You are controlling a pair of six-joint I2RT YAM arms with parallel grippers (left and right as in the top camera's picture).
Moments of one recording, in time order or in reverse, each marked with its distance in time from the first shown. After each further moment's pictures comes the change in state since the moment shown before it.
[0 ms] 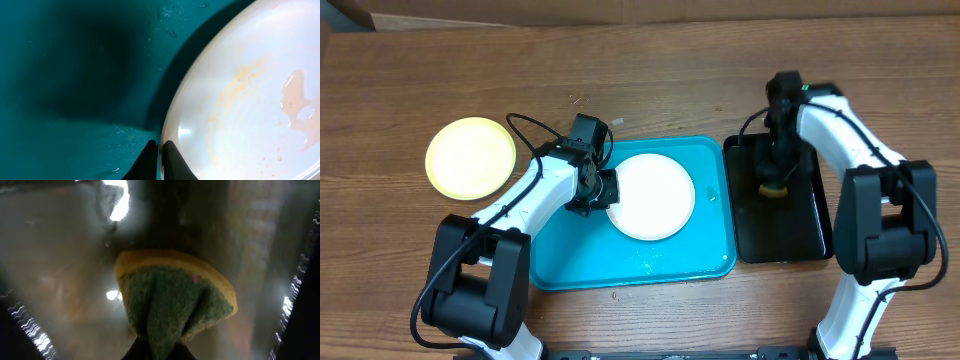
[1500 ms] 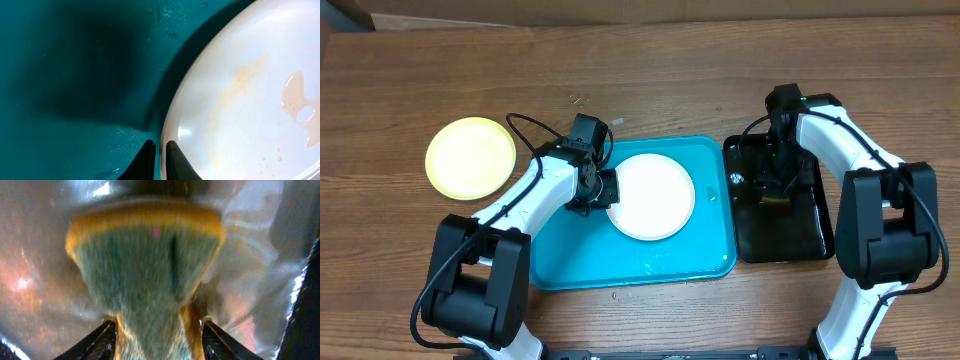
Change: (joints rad) left arm 0.000 0.000 0.000 0.000 0.000 0.000; right arm 0.001 -0.021 -0.055 -0.034 0.001 0.054
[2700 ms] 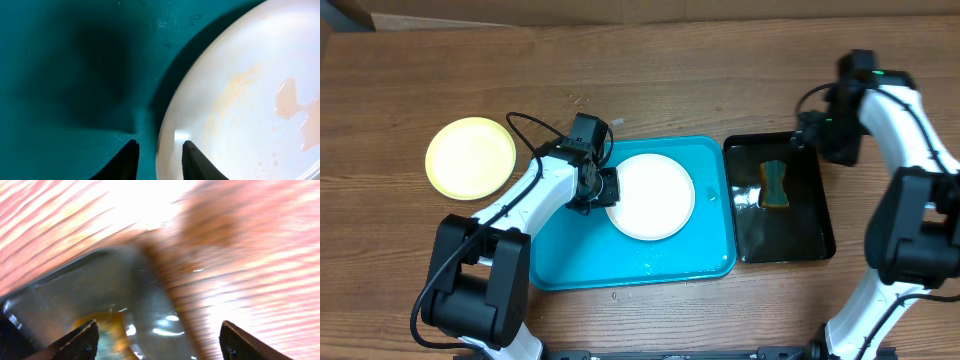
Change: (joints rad) left arm 0.000 0.000 0.000 0.024 0.000 0.003; right arm -0.279 0.000 0.187 0.006 -0.136 -0.015
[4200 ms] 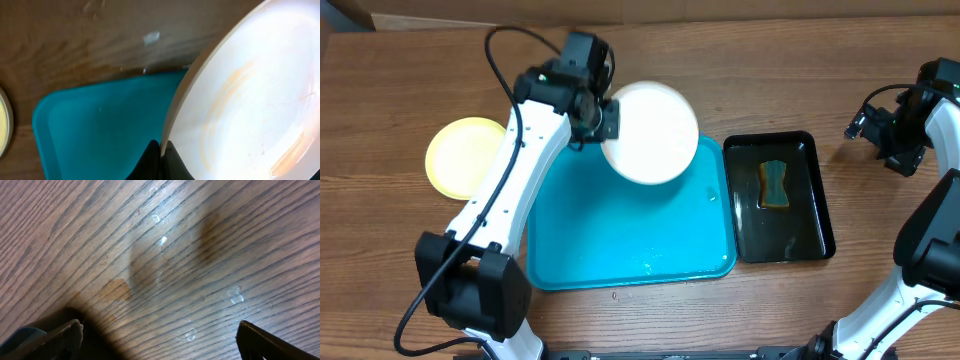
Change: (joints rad) left arm -0.018 0.039 0.643 -0.393 -0.104 0.161; right arm -0.229 0.000 0.000 0.105 -0.020 0.018
